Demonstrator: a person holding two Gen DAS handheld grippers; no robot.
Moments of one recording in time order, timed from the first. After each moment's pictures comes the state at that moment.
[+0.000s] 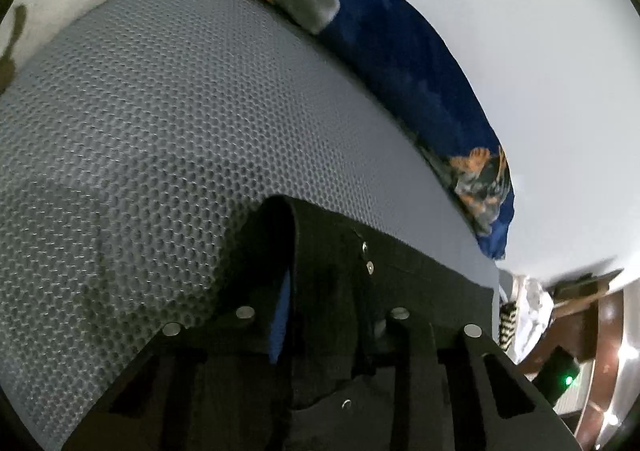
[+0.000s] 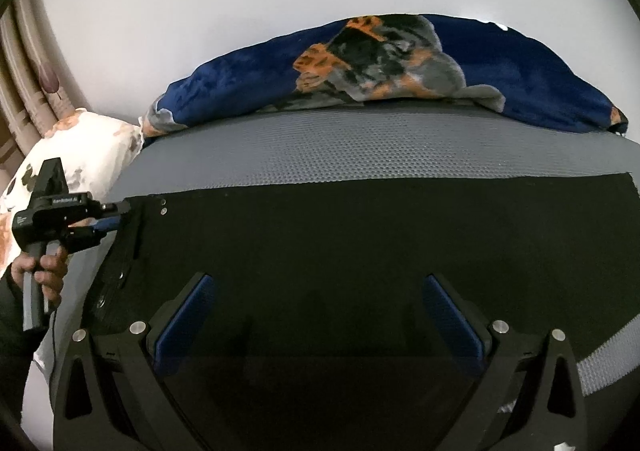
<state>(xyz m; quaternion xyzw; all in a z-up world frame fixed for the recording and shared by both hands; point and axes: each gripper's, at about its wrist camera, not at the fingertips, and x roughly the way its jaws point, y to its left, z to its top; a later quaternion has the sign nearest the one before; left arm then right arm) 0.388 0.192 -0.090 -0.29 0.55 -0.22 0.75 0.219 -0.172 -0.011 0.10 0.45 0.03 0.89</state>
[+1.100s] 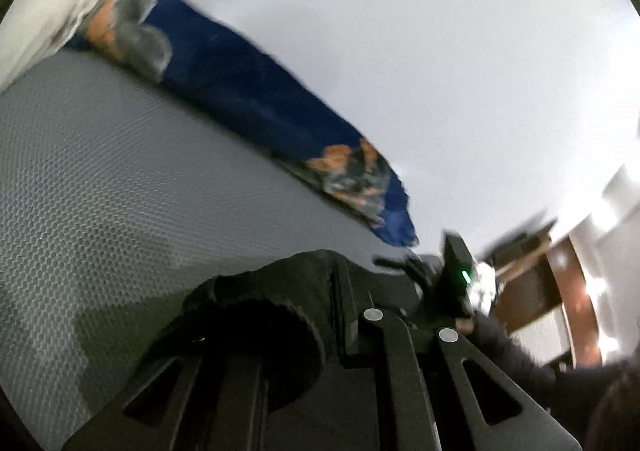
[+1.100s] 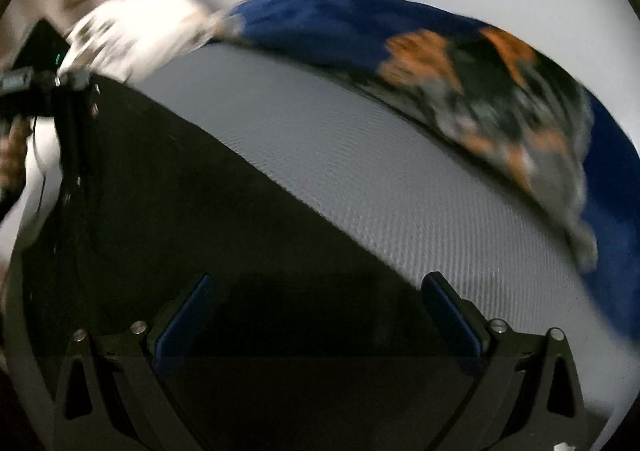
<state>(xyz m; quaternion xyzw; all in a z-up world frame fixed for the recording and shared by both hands) 0.346 0.156 -0.010 -0.30 0.43 -0.38 0.77 0.341 -0.178 -0.021 -0.15 0.51 0.28 0.80</state>
